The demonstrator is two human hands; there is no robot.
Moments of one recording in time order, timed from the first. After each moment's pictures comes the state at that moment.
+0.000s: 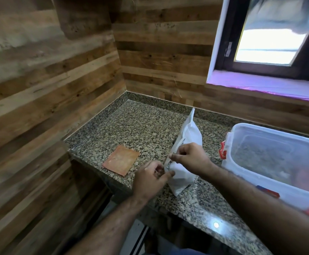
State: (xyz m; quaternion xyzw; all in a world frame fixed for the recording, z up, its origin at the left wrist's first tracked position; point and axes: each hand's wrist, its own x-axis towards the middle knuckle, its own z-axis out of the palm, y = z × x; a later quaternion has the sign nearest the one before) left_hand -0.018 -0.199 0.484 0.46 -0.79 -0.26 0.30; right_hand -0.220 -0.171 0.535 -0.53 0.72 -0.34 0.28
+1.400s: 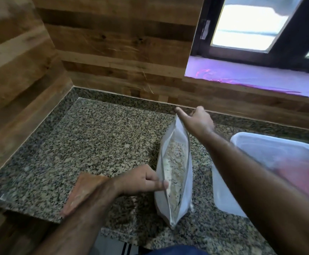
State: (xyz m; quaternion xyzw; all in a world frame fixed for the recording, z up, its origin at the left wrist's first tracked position) left_hand -0.083 -0.402 0.498 0.13 -0.82 -0.54 -0.10; right_hand -0.342 -0.347 0.563 -0.26 0.92 -0.26 0.13
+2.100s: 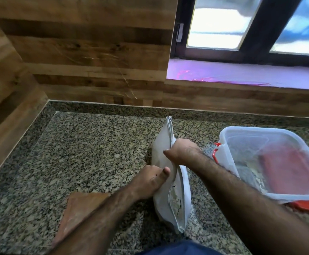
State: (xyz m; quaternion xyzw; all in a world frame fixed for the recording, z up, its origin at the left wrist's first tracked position) left_hand -0.127 -0.398 0.465 0.13 -0.86 -0.49 0.02; right_hand -0.281 -0.328 0.542 -0.25 0.94 -0.01 0.23
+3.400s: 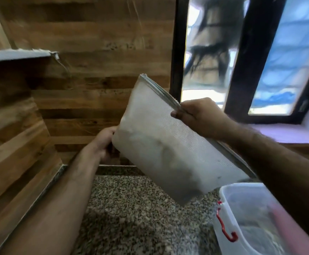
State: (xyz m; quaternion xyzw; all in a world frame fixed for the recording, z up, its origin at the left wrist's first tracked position) left_hand -0.165 -0.564 0.730 0.32 -0.62 -0.69 0.17; right_hand -0.346 -0.322 0.807 -0.59 0.75 -0.25 -0.17
